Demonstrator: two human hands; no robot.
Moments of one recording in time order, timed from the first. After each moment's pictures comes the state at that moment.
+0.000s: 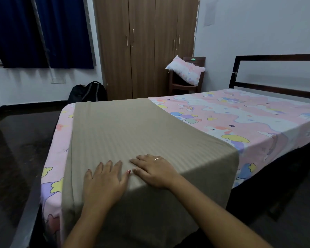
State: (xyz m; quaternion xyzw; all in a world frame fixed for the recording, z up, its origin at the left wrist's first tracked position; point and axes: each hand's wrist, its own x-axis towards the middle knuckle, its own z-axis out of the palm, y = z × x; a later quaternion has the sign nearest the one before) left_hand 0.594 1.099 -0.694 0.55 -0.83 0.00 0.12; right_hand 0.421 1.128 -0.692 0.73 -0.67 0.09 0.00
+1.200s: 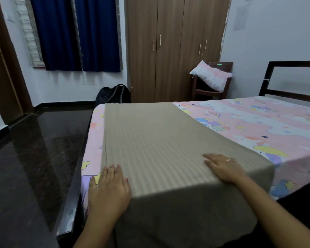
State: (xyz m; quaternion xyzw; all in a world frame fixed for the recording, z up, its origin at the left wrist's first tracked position) left_hand 0.653 1.103 -0.700 0.60 -0.78 0.04 0.17; right_hand 0.299 1.142 -0.696 0.56 -0.82 0.08 -0.02
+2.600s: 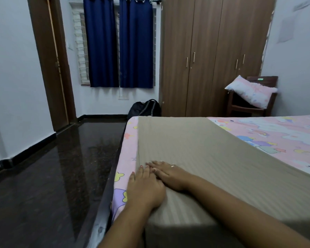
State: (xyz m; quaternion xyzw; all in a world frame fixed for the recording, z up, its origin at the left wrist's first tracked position) left_hand 0.639 1.030 -0.690 0.62 -0.78 -0.05 0.09; right_hand 0.514 0.992 -0.688 0.81 -0.57 0.08 -0.12
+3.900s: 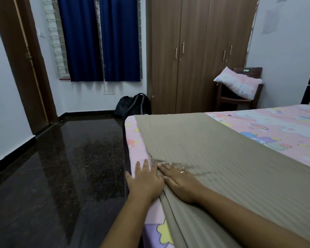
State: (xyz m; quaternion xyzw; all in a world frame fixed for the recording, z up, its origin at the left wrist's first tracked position) left_hand 0.686 0.907 -0.684 0.57 -0.81 -0.11 0.09; right_hand 0.551 0.942 -0.692 0.75 -0.65 0.12 -0.08
